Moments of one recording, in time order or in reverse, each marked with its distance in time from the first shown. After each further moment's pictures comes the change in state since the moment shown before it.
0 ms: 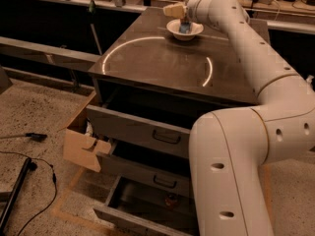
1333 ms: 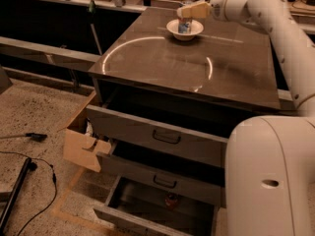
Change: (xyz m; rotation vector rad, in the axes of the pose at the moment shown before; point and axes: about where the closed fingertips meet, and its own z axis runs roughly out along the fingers) arm -0.014 -0.016 -0.079 -0.151 -0.003 -0.007
